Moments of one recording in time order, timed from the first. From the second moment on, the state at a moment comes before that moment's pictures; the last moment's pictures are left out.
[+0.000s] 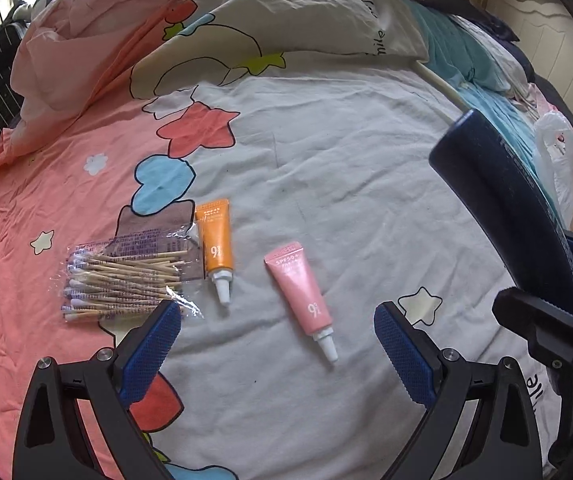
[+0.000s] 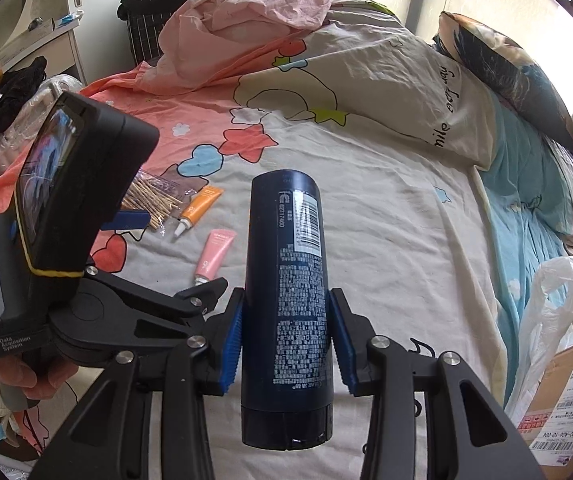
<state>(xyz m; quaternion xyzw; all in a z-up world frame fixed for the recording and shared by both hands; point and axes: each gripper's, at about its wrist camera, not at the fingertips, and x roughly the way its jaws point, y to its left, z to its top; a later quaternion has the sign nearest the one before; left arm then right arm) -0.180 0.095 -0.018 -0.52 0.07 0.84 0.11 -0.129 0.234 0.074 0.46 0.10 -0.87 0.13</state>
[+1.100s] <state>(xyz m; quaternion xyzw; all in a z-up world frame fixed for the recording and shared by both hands) -0.148 0.107 -0.009 -0.51 0.13 0.84 0.12 -0.110 0.247 0.072 0.46 0.09 -0.87 0.14</state>
